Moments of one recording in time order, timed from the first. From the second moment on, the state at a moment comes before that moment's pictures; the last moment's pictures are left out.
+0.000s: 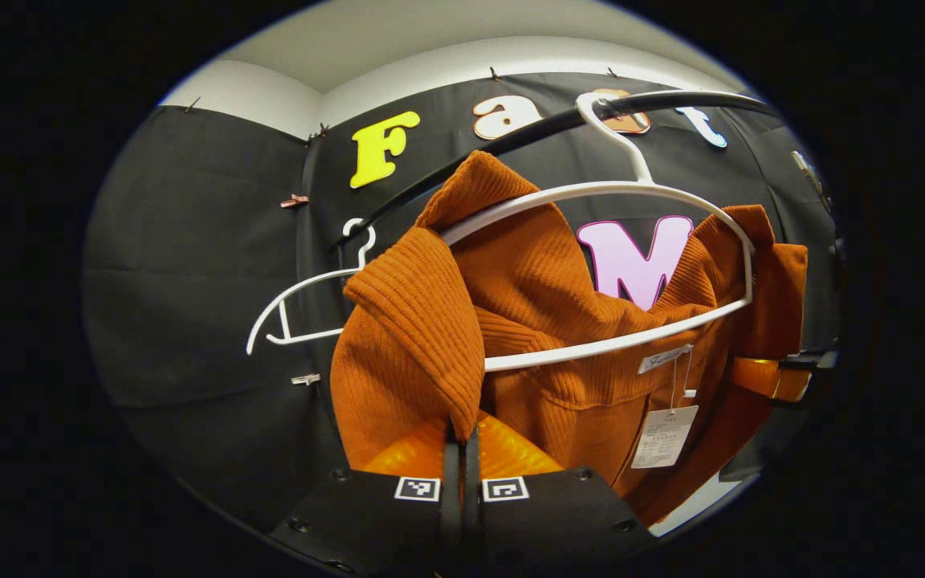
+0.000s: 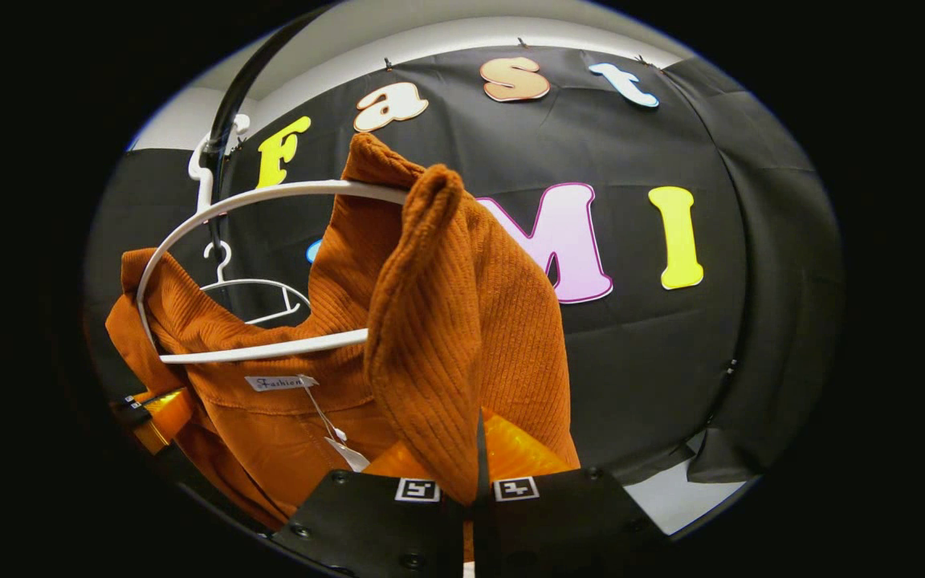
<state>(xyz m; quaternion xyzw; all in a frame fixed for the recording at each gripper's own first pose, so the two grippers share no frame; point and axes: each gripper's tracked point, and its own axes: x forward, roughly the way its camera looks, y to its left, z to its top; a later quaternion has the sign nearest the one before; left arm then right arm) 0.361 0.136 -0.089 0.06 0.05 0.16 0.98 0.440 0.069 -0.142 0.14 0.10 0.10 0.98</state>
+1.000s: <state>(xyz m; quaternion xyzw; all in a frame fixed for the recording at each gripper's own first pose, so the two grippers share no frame) 0.346 0.190 -0.052 0.00 0.06 0.14 0.99 0.483 -0.016 -0.110 0.25 0.09 0.06 0.96</state>
